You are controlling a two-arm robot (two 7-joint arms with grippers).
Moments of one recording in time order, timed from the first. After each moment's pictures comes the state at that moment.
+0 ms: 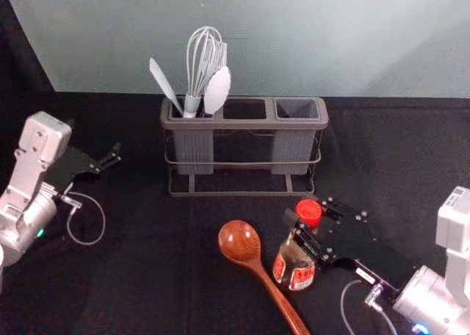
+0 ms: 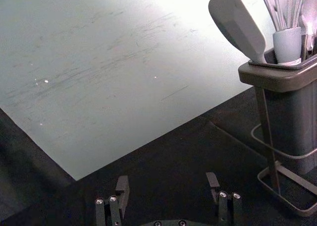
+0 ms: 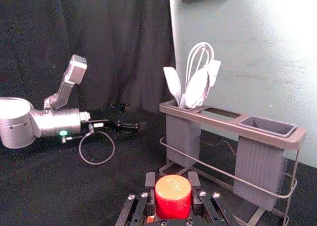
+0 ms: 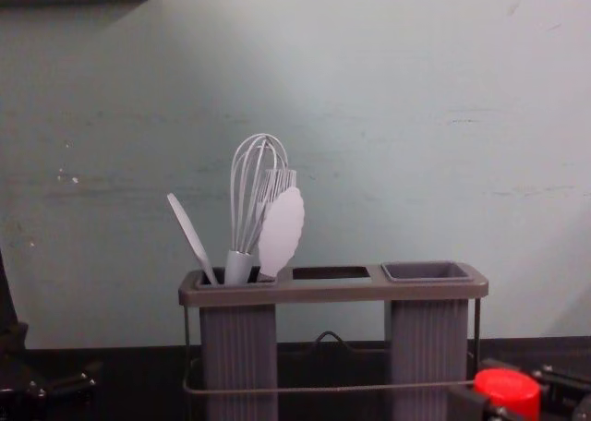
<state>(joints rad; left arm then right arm) -0.20 0.60 0.45 -1.41 -0.25 -0.12 0.03 -0.19 0.51 -0.28 -1.82 0.39 -0.18 0.46</state>
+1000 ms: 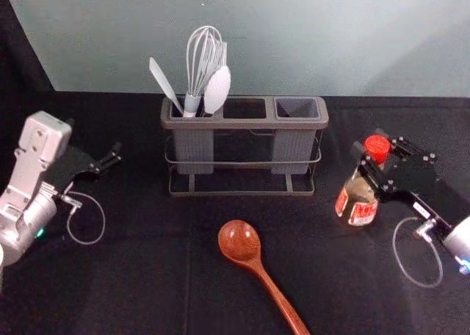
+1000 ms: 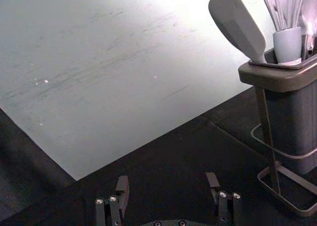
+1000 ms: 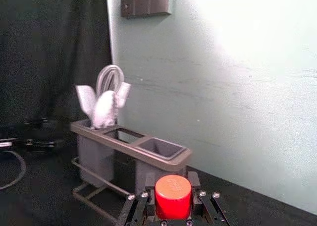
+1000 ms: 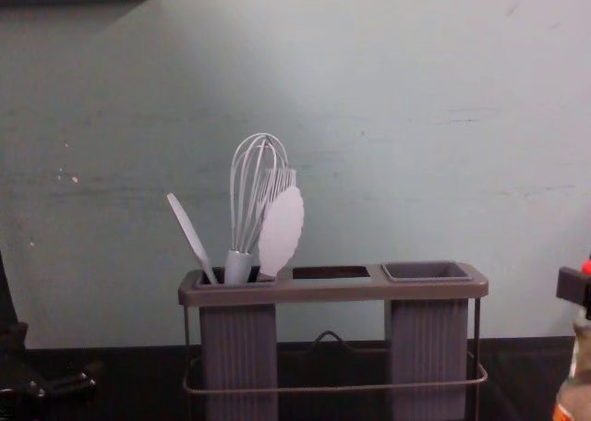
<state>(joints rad) -0.20 0.60 0.45 -1.41 -0.25 -0.12 0.03 -0.10 0.50 -0.13 -1.74 0.39 -0.17 0.40</state>
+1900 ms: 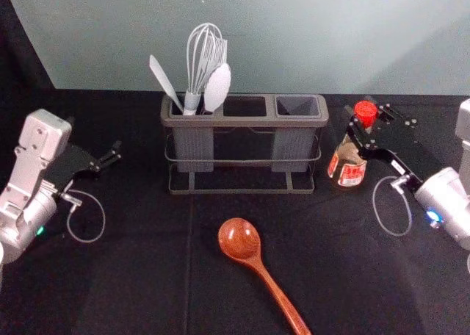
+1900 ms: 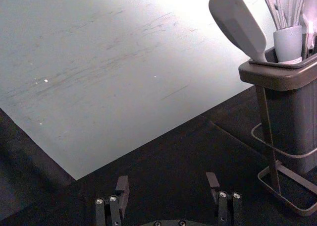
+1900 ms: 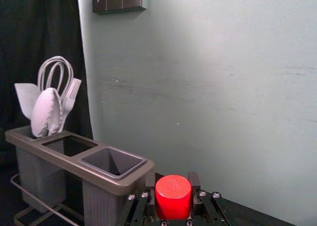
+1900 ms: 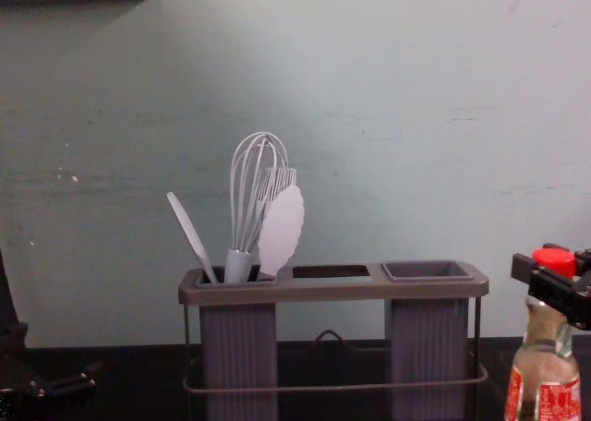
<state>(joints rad) -0.20 0.60 0.45 -1.41 -0.25 -0.12 0.03 0.17 0.37 -0.18 -1.42 0.32 -0.23 0.41</state>
